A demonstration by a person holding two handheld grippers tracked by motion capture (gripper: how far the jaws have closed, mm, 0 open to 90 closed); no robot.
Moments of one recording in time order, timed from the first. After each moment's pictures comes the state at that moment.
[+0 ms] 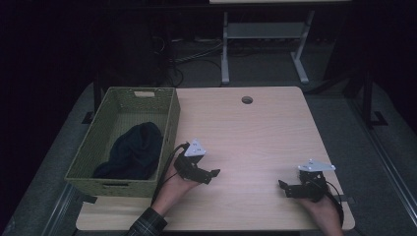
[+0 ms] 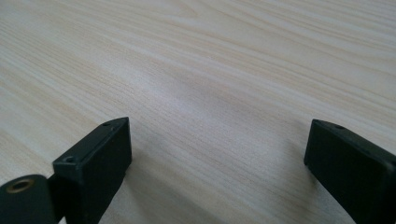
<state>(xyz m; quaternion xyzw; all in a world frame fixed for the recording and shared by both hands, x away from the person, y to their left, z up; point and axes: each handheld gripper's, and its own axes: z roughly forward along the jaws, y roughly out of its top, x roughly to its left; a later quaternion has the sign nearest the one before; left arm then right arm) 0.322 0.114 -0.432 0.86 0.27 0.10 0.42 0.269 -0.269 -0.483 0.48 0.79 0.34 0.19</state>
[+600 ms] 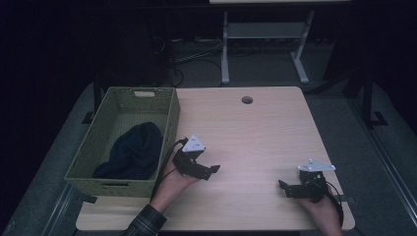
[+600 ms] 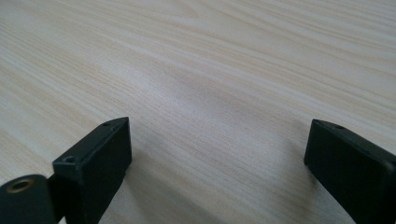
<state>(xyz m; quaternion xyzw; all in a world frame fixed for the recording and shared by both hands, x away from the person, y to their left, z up) 0.326 0.116 -0.417 0.86 0.27 0.10 0.43 0.269 -0.269 -0.482 0.48 0.79 0.34 0.19</state>
